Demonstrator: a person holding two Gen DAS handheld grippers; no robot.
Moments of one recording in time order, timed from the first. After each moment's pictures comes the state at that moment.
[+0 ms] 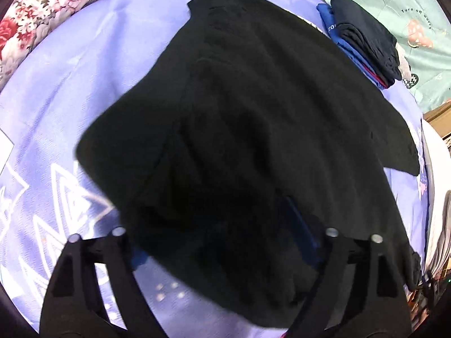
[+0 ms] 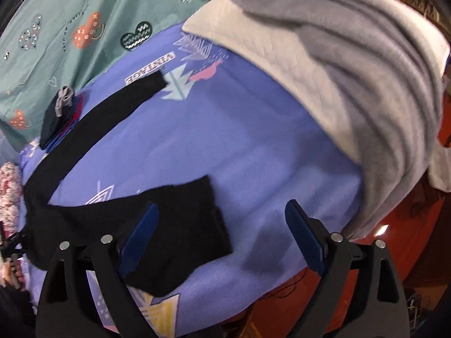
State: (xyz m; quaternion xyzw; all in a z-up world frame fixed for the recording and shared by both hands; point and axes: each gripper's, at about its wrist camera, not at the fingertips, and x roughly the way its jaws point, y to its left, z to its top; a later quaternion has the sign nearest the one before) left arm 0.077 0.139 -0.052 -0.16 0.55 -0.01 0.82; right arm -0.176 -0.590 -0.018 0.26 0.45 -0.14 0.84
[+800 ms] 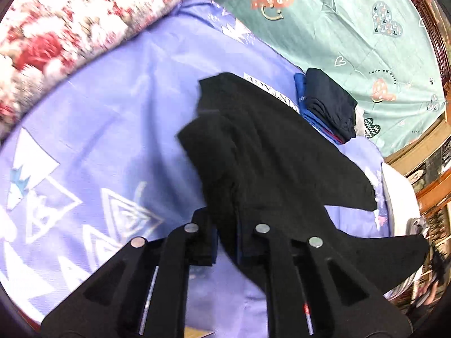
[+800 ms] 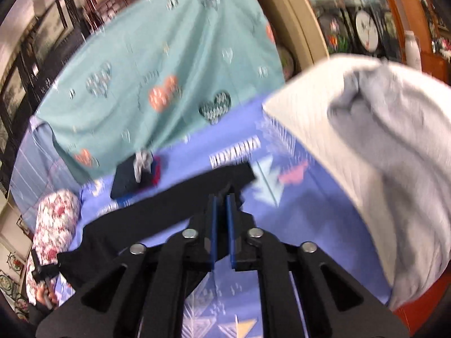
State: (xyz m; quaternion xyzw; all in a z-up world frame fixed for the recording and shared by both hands) left arm 0.017 0.203 0.030 -0.23 0.44 -0.03 0.87; right arm -0.110 -0.592 0.134 0.25 0.28 -0.03 0.93
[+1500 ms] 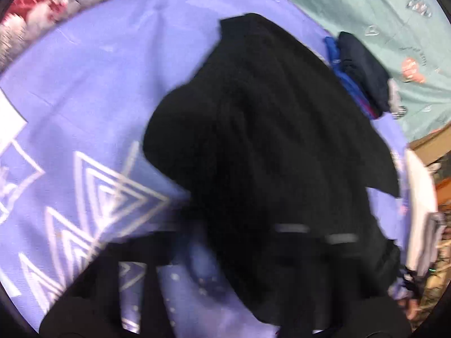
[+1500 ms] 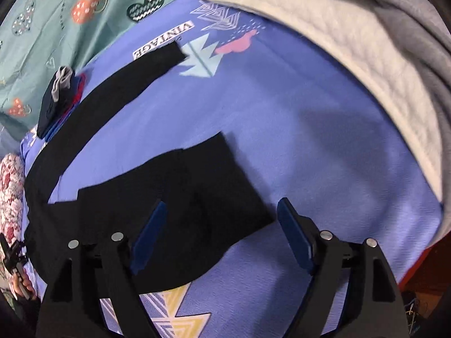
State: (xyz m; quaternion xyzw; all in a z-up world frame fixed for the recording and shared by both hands) left arm 0.049 0.184 -0.053 -0.25 0.50 -0.03 0.83; right arm -0.096 -0.570 -0.048 0.25 0.50 -0.10 0.82
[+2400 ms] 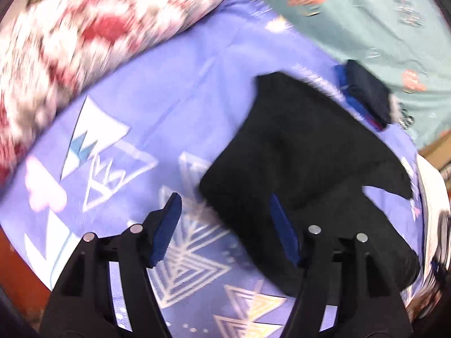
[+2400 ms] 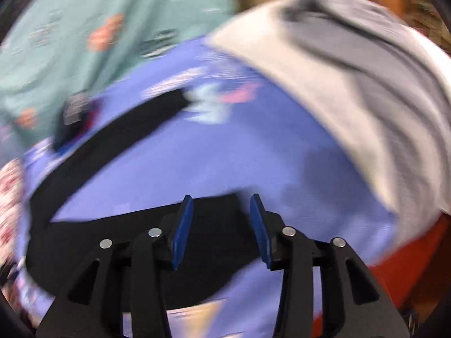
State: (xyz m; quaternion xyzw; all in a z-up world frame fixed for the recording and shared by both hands) left arm -0.023 0.214 0.013 -0.18 0.44 0.03 0.88; right arm -0.116 -0.539 0.021 0.22 0.42 -0.09 0.88
